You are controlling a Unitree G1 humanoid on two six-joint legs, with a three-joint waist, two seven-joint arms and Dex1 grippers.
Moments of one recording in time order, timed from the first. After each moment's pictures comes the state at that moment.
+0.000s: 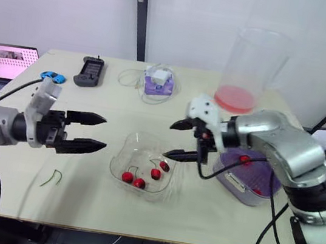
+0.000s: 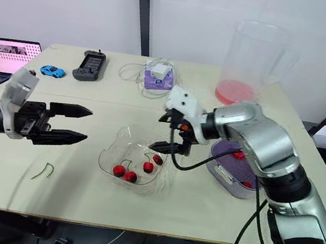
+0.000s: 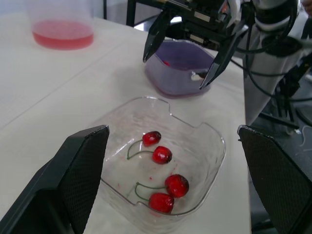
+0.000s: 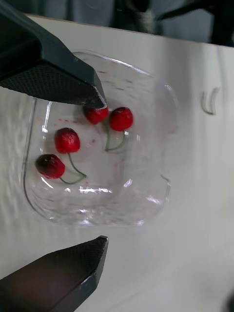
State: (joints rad) left arm -0.40 0.96 0.28 -0.18 -0.83 0.69 -1.26; right arm -1.10 -0.75 0.42 -0.28 0.42 1.04 1.05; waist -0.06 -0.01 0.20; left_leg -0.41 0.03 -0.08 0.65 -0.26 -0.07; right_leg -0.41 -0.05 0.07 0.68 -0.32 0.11
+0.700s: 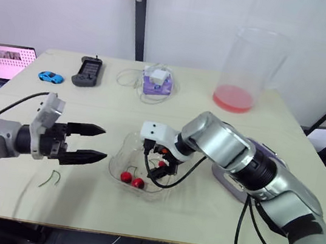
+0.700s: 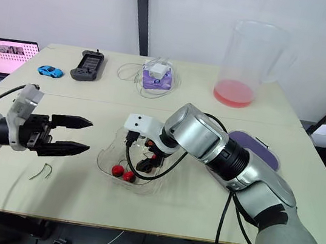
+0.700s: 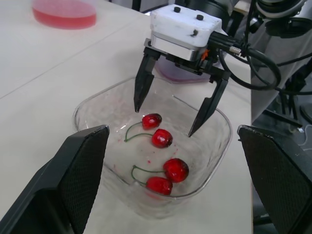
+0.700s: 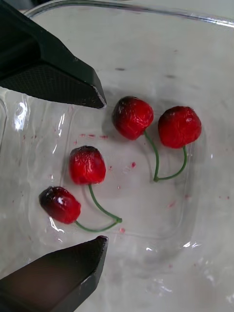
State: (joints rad) left arm -0.28 0.94 0.30 -0.22 -0.82 0.67 -1.21; right arm -1.26 -0.51 0.78 -0.09 0.22 1.27 1.05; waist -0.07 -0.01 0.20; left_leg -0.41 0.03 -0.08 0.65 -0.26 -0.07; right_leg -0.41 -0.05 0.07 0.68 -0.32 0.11
